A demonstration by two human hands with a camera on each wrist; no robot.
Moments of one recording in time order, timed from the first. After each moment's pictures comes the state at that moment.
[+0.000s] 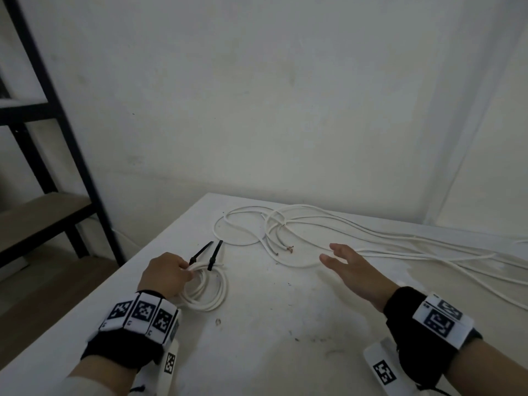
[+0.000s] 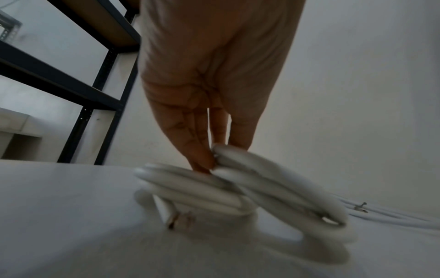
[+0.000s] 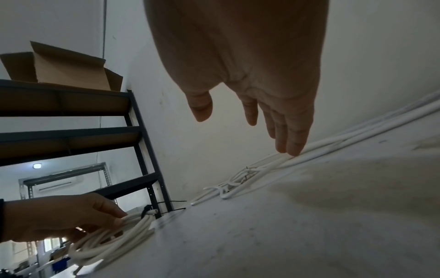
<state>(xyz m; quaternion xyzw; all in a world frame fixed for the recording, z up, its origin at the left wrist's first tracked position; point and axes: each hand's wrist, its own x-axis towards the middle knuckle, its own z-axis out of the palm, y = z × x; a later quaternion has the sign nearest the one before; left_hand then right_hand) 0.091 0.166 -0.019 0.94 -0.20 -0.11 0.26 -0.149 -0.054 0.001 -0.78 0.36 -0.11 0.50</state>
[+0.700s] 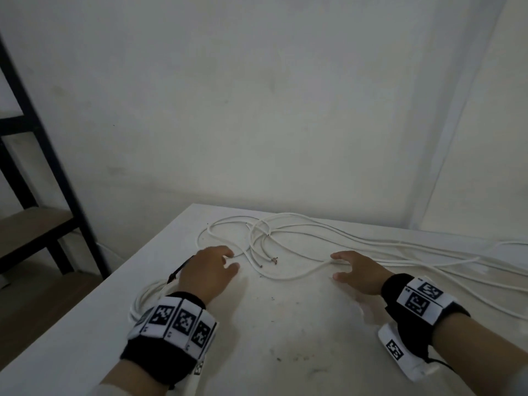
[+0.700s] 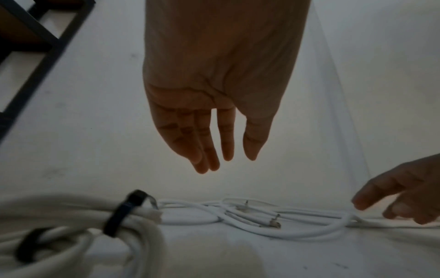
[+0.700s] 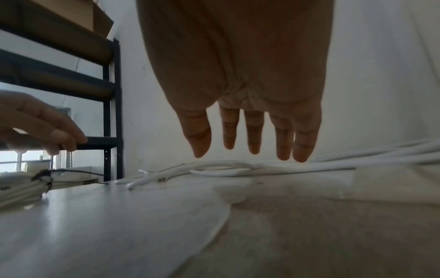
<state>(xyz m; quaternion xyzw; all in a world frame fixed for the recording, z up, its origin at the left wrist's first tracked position) 0.028 0.087 0.012 0.90 -0.35 -0.05 0.24 -0.155 -0.136 -0.016 -0.89 0.35 0.00 0.30</state>
